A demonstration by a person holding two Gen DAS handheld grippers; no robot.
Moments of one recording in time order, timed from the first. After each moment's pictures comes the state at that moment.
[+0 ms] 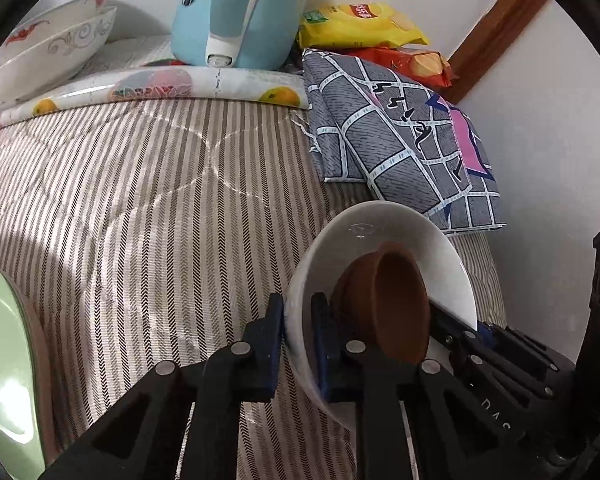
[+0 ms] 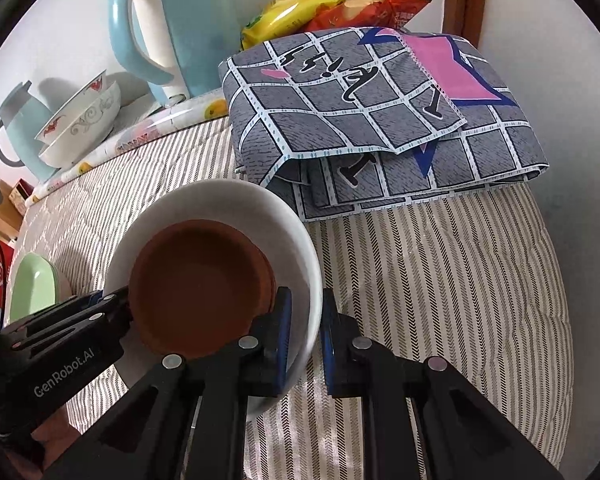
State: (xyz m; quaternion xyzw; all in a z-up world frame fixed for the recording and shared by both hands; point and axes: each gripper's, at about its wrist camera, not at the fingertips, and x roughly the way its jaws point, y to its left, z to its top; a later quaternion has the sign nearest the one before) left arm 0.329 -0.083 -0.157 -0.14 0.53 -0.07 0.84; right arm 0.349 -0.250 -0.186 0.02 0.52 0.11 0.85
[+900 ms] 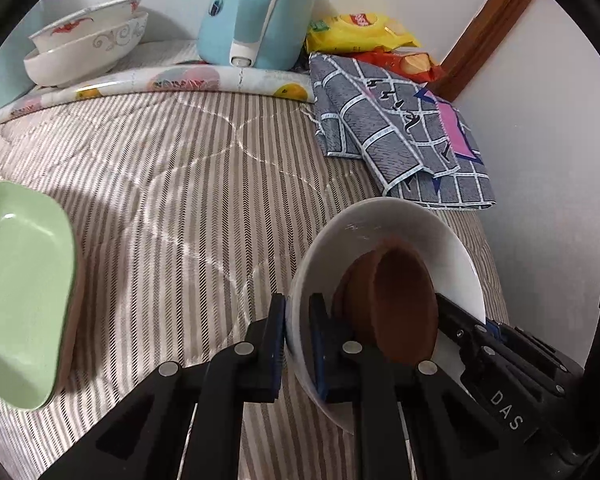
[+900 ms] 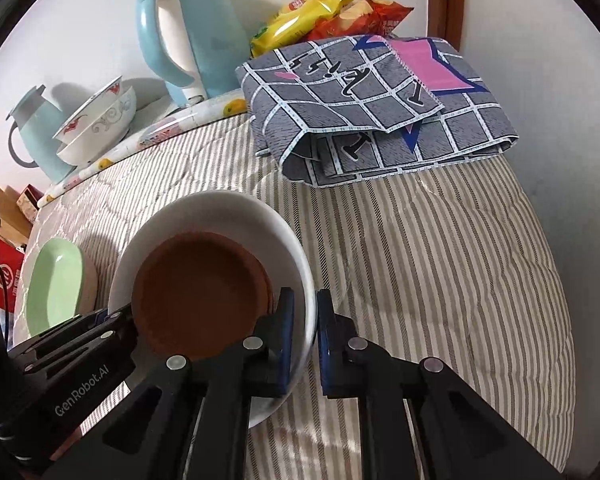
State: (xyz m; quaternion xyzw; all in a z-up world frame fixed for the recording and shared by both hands) left arm 0.271 -0.075 -0.138 -0.14 0.52 -0.05 0.84; right arm 0.294 -0.248 -0.166 0.04 0.51 0.10 0.85
